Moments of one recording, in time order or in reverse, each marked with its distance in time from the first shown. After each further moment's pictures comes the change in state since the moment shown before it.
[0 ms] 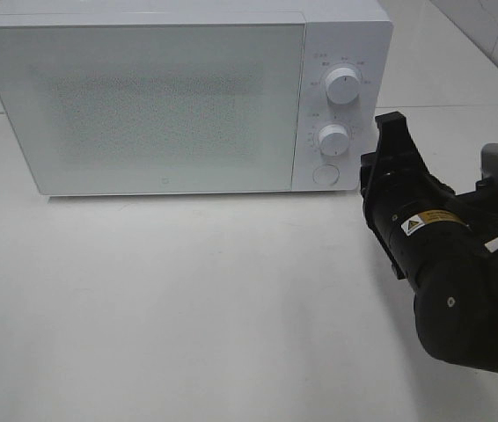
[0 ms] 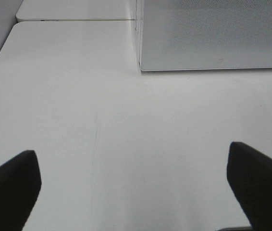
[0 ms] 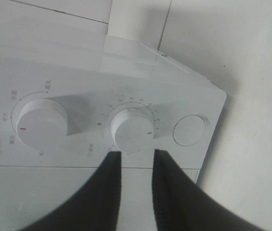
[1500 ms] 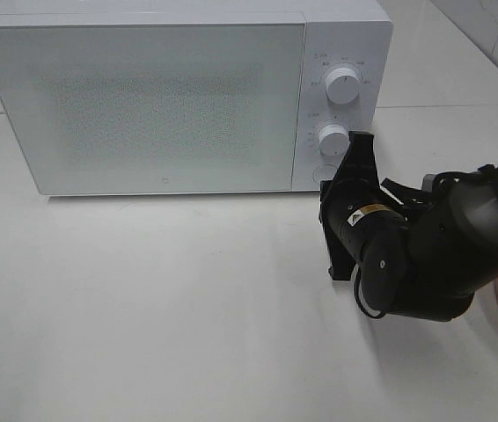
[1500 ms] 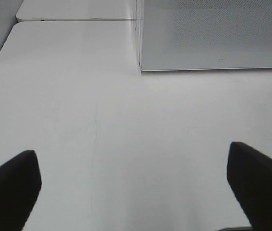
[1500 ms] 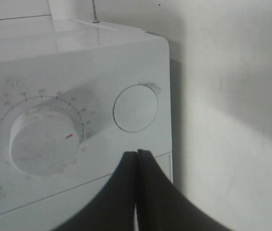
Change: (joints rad) left arm 0.000 0.000 0.000 0.000 0.000 0.000; right arm -0.124 0.220 -0.210 -0.155 0.194 0.343
